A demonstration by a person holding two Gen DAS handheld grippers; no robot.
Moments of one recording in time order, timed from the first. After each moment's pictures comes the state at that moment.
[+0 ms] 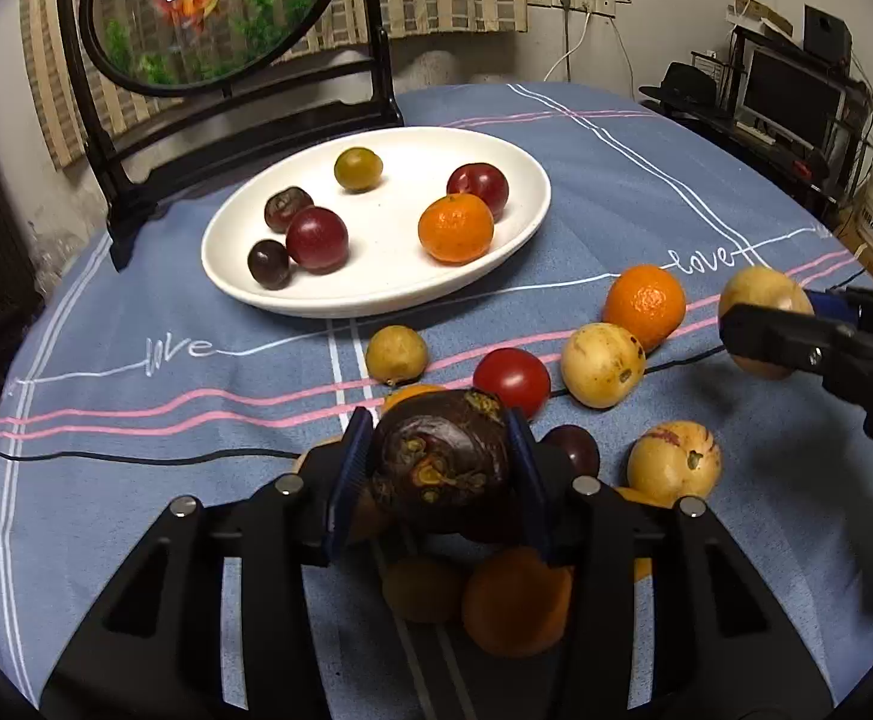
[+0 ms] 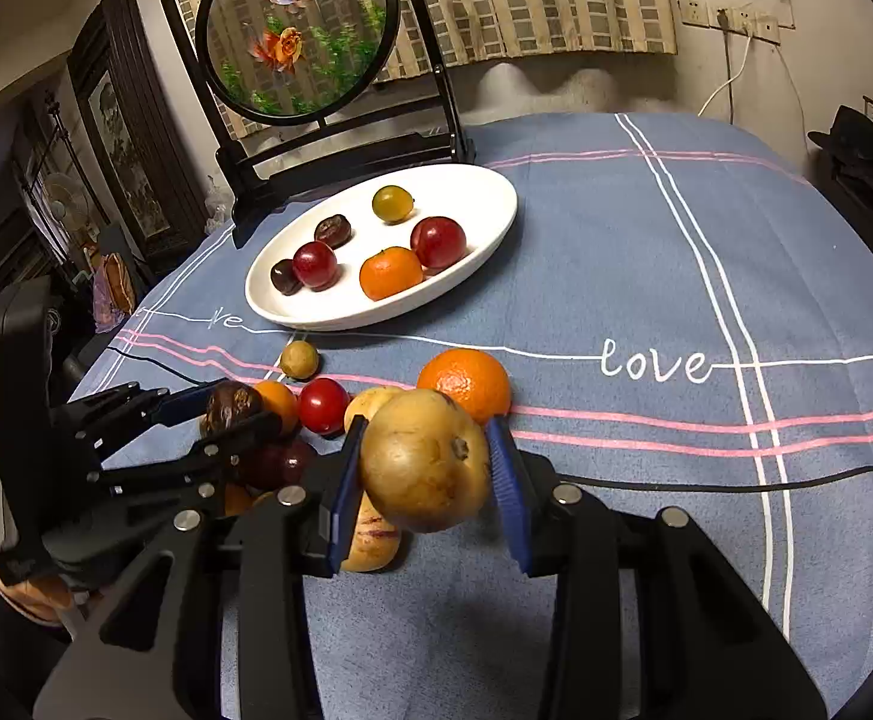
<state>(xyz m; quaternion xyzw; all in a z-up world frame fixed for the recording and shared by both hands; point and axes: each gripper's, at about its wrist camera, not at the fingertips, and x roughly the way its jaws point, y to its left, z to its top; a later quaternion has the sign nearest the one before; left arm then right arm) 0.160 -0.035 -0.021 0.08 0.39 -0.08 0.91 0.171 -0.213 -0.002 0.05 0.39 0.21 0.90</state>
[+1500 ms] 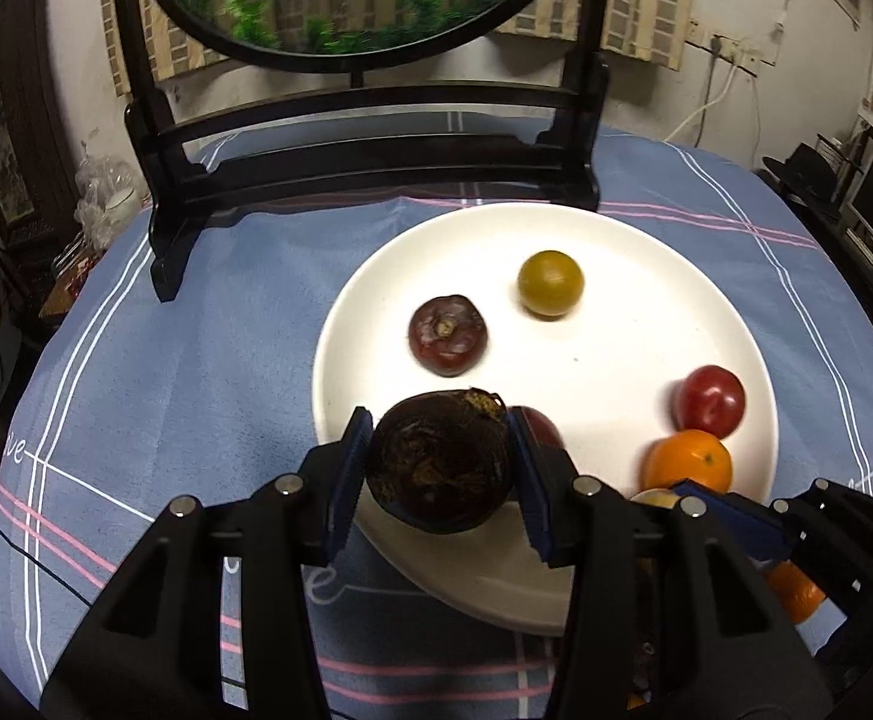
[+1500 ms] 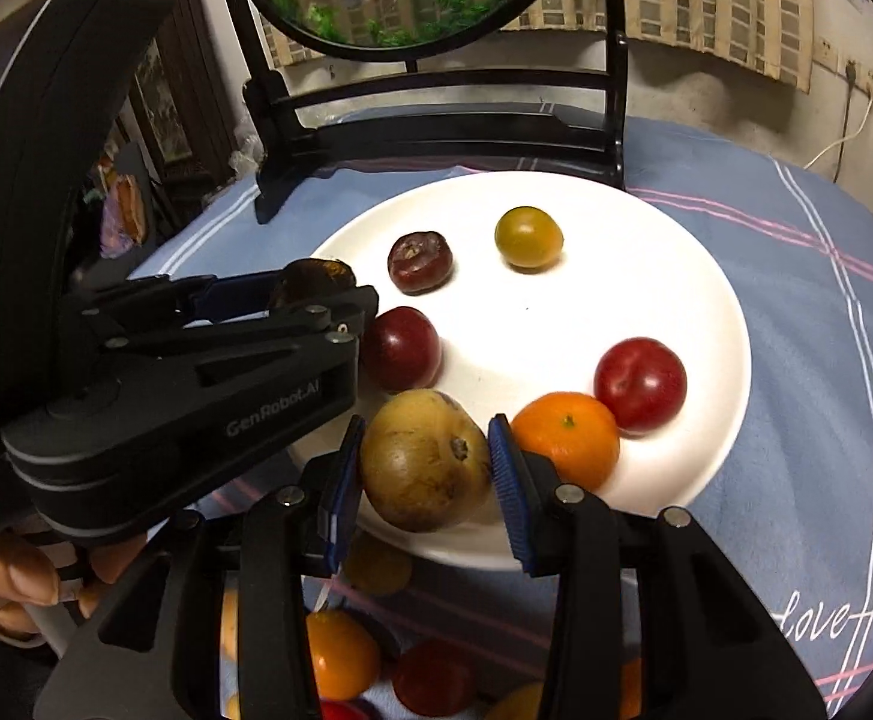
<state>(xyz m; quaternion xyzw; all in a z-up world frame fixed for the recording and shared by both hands) 0.315 0.047 0.006 -0.02 0.42 0.02 0.91 0.294 -0.068 -0.003 -0.04 0.43 0.25 0.87</state>
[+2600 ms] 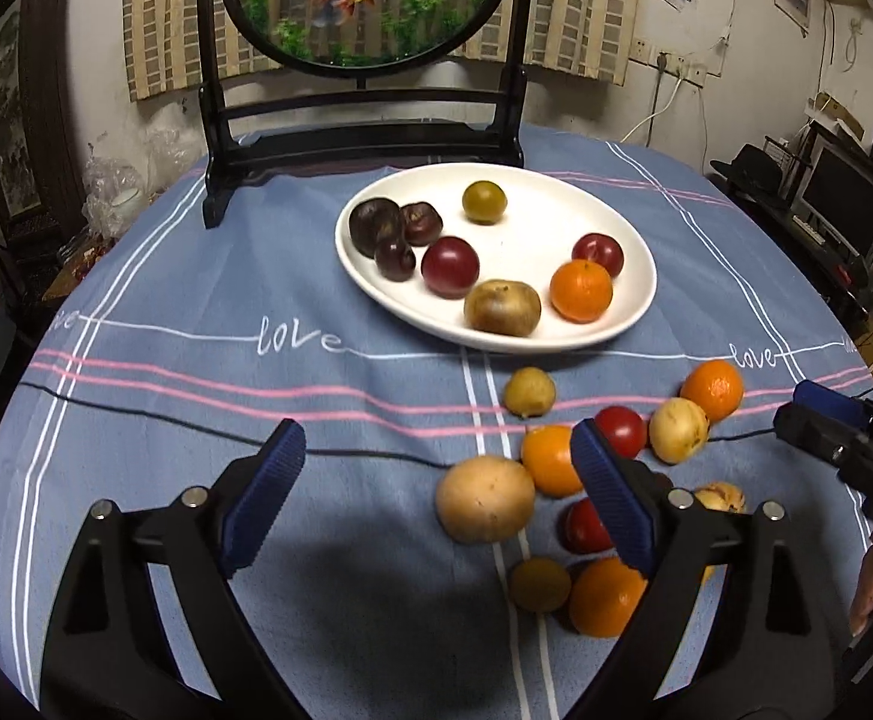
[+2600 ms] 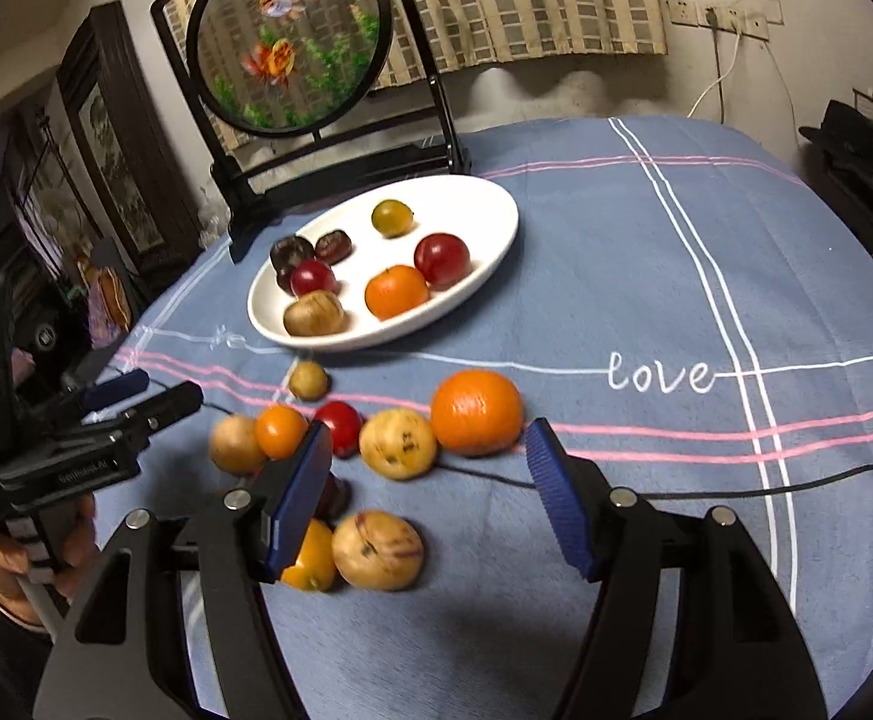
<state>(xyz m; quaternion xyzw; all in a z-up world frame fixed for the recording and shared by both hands) 0.156 0.033 0.009 -0.02 0.39 -0.01 0.92 0.172 -0.202 0.008 0.06 0.39 0.20 0.90</state>
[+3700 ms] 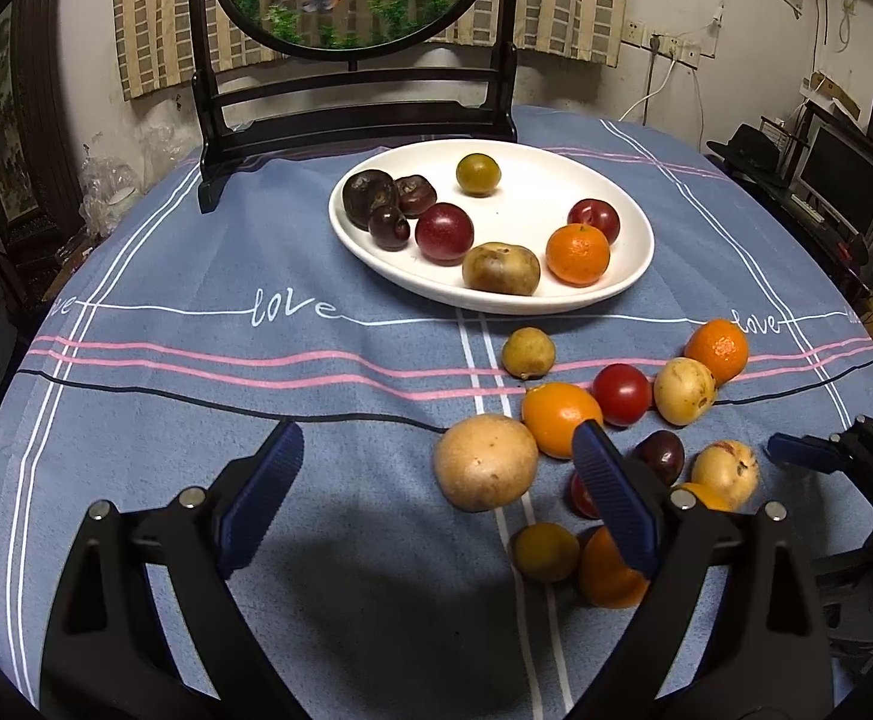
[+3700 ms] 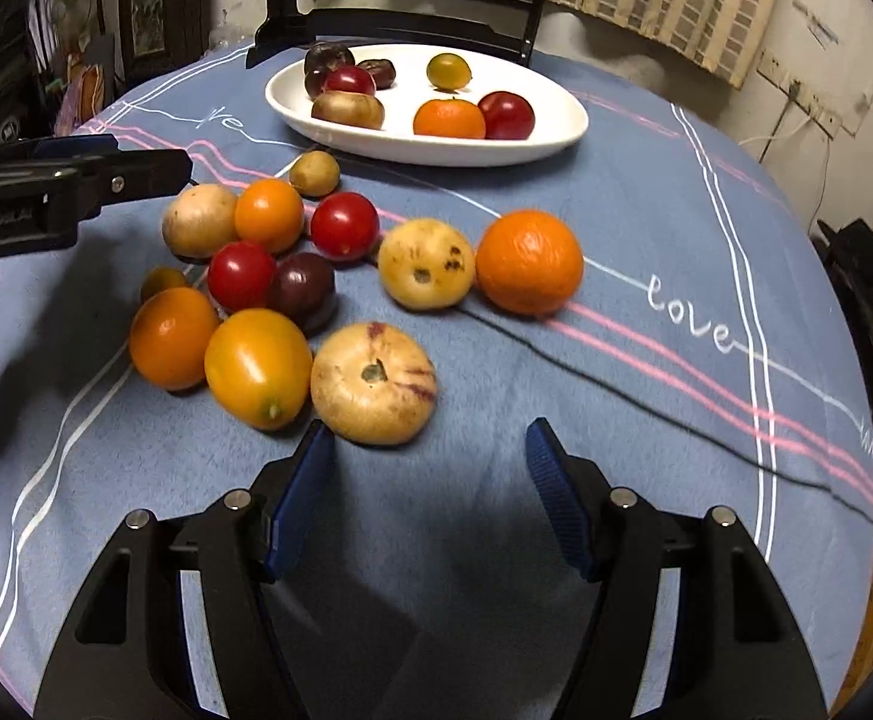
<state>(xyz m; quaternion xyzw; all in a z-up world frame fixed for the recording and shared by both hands) 0.150 0.030 -0.004 -0.01 0.40 -0.02 0.92 0.146 -0.151 -0.040 -0.17 0.45 0.18 0.86</state>
